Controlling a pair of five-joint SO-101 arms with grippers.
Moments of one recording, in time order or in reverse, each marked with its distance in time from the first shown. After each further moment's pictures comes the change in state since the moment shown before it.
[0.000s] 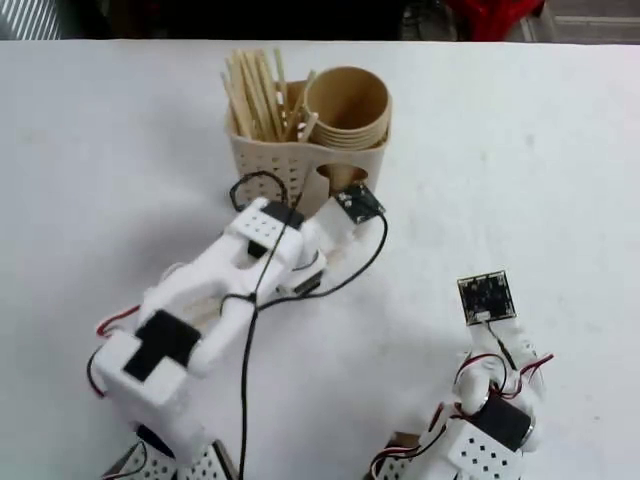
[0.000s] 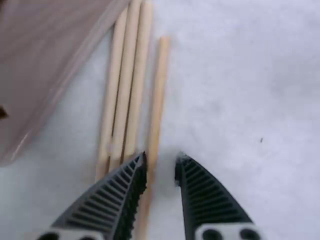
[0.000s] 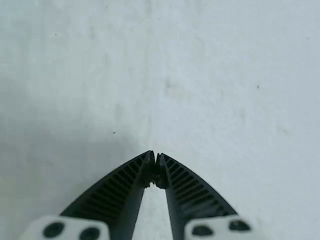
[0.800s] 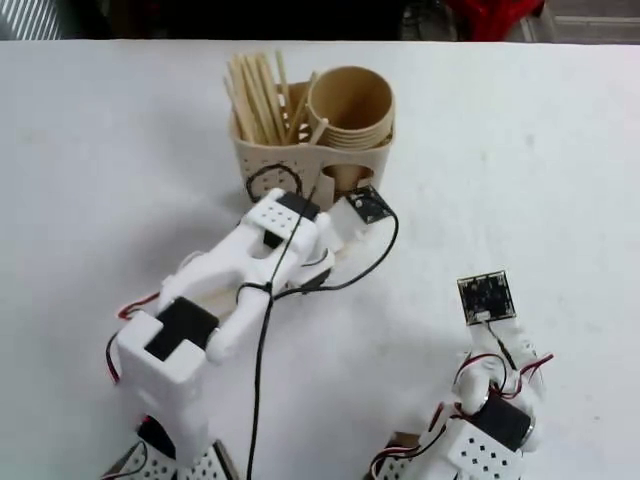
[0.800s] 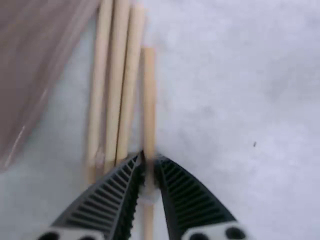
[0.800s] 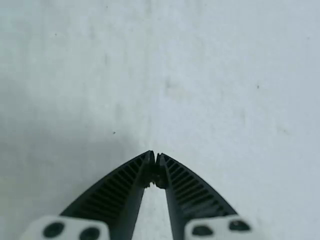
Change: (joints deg) left arm 1.6 7.3 -8.6 7.6 0.2; right arm 0.0 0.0 0.0 0.0 0.0
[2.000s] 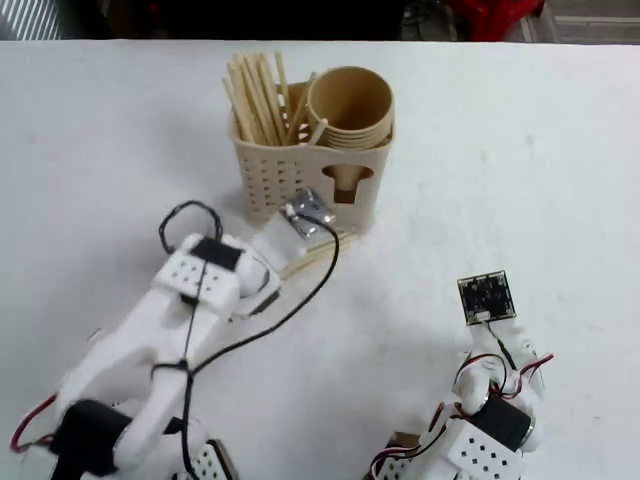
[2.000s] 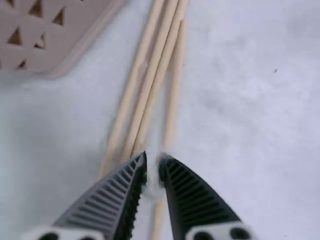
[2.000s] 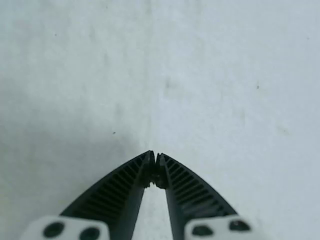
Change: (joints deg) left arm -8.6 -39.0 35.1 -11.8 -1.2; right arm 0.0 0.0 0.0 0.0 0.0
